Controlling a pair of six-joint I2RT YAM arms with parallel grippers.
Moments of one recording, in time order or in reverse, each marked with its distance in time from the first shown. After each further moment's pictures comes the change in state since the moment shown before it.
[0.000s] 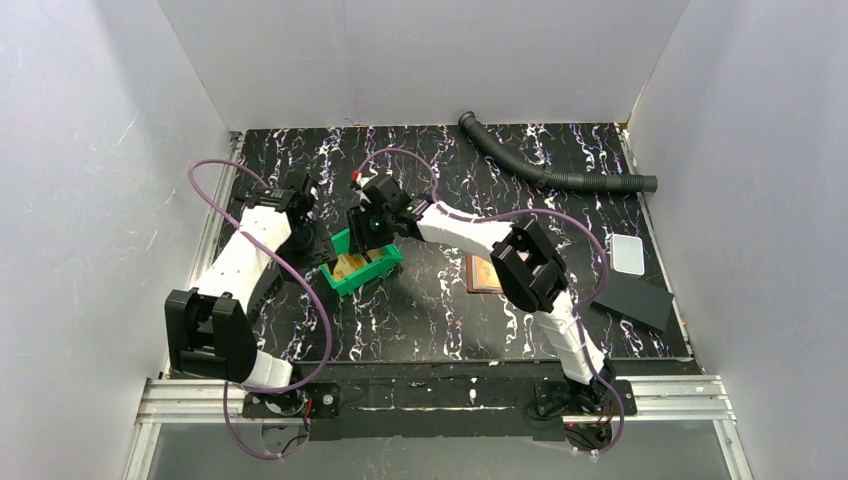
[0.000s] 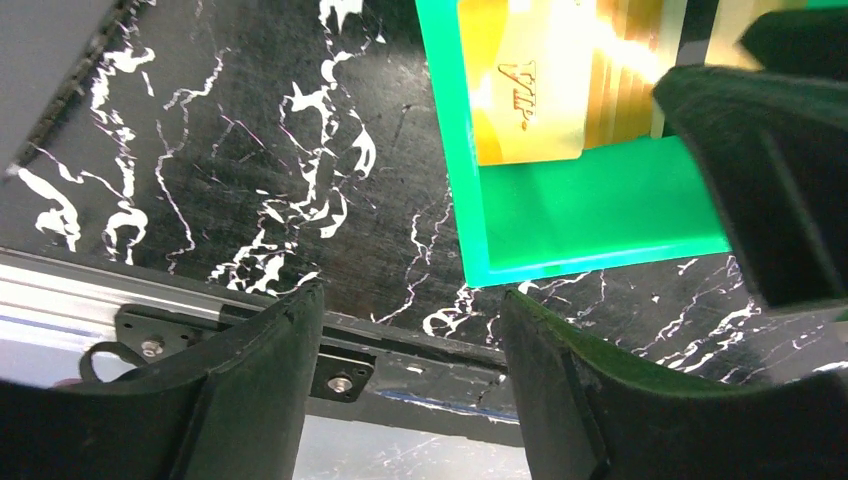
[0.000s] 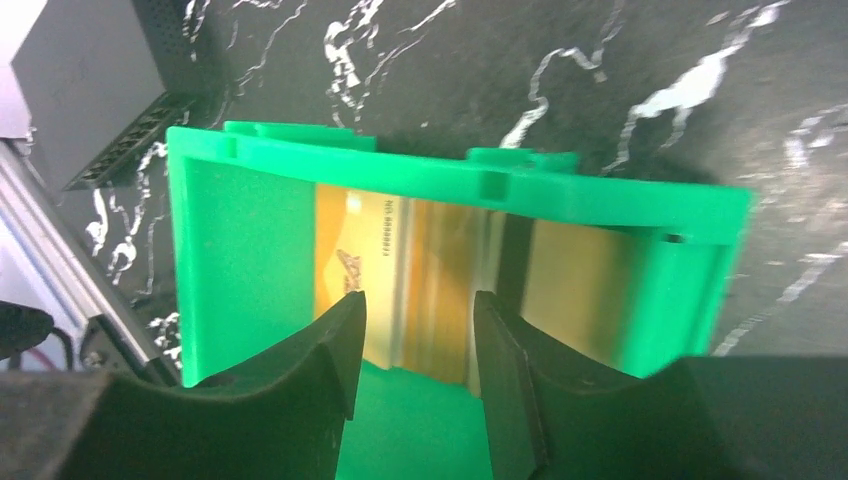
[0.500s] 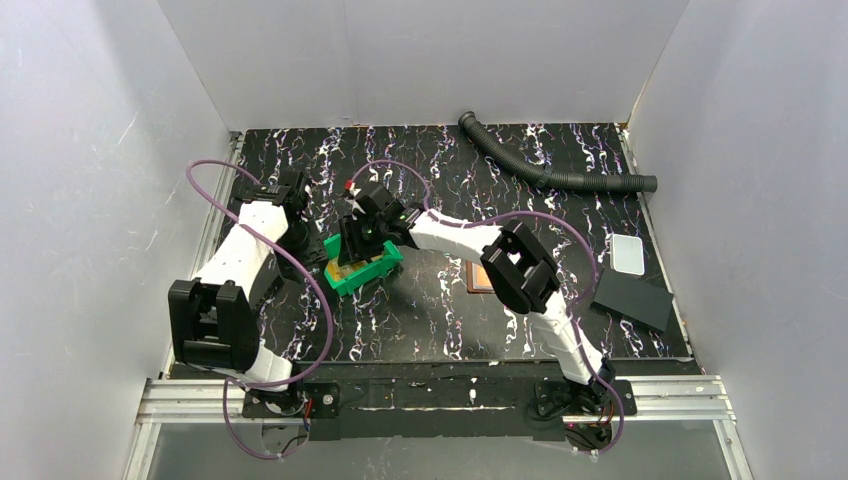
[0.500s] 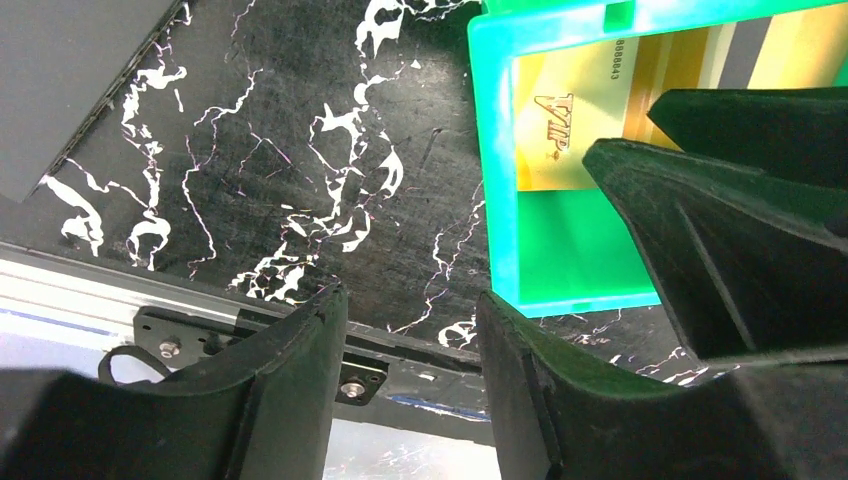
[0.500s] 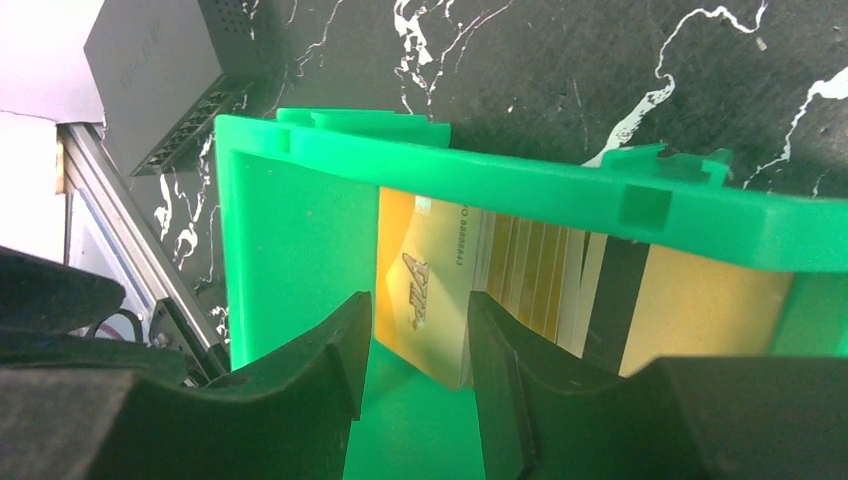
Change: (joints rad) left arm 0.049 0.050 0.014 0.000 -0.014 0.037; right arm 0.034 0.050 0.005 0.066 -0.100 0.113
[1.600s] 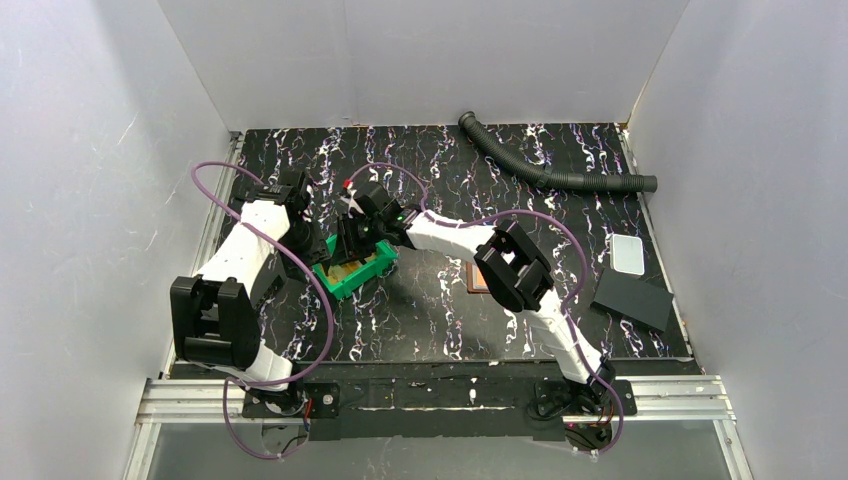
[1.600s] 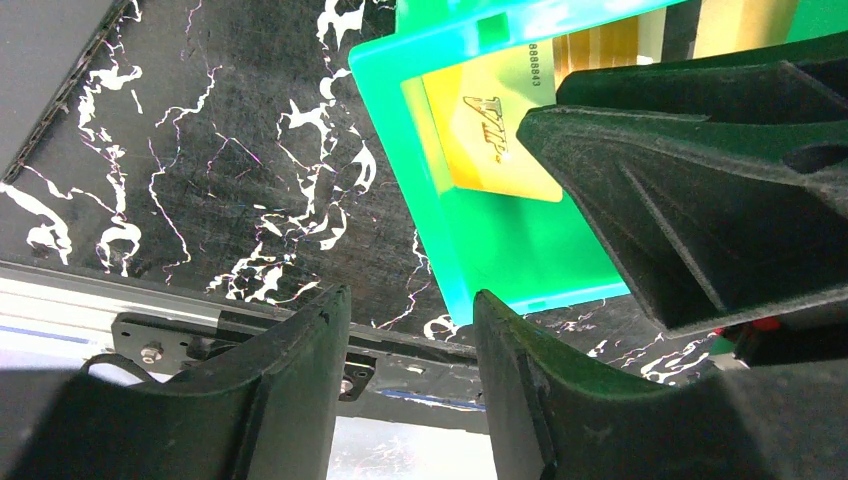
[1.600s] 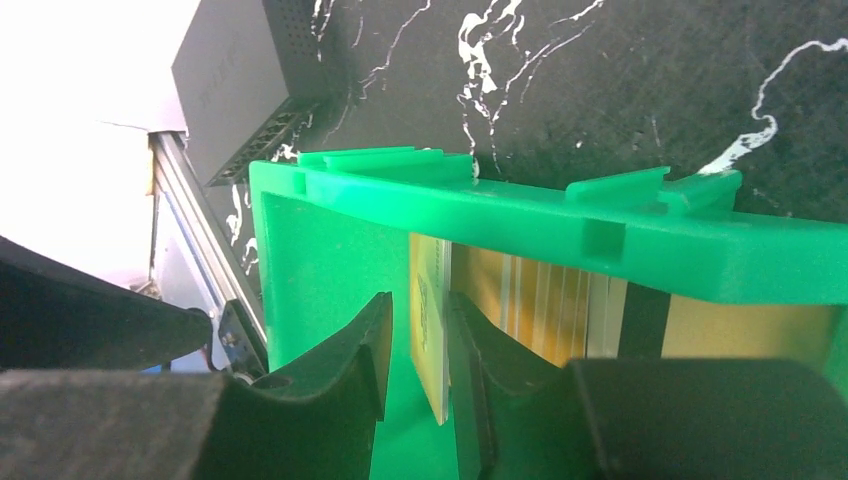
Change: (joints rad) left arm 0.001 0.014 -0.002 0.014 0.054 0.008; right arm -0.003 0.058 0.039 0.084 -0.100 0.101
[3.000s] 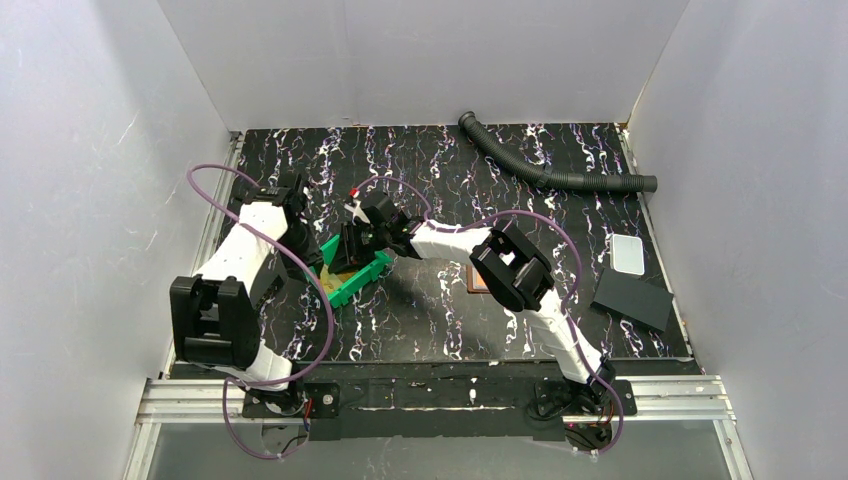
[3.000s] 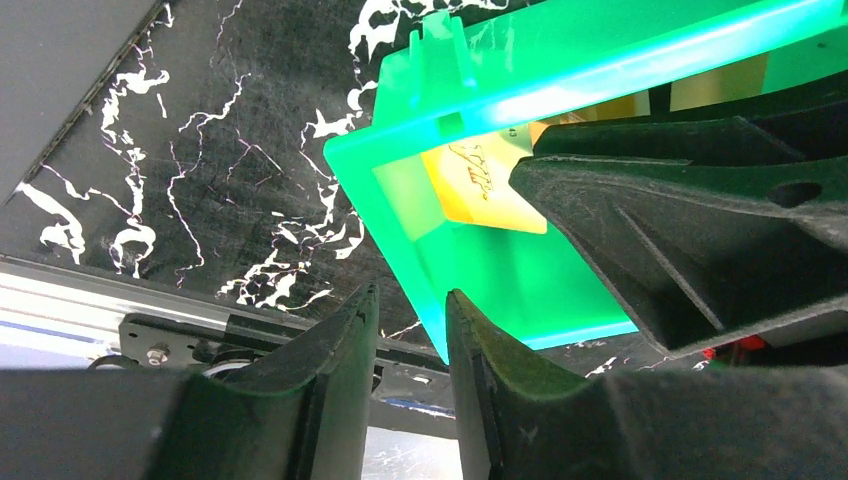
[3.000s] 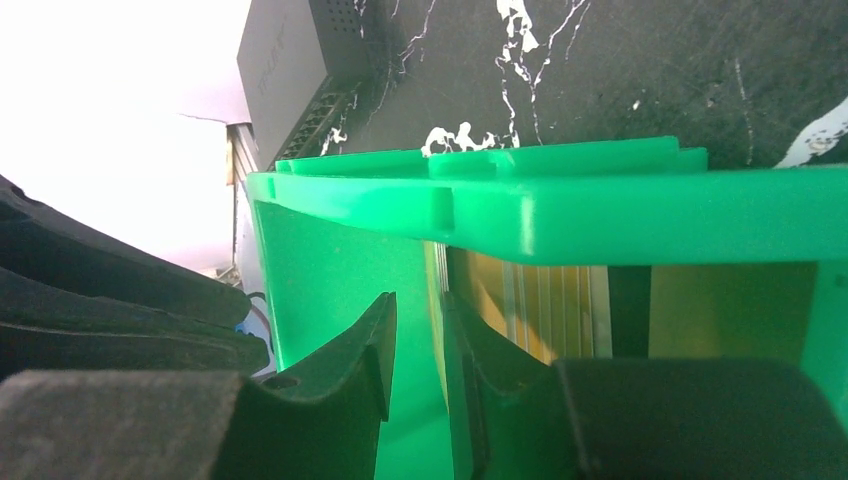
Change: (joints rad) left arm 0.022 0.004 -0.021 0.017 -0.022 -0.003; right arm -0.003 -0.002 -0.146 0.240 -0.118 0.176
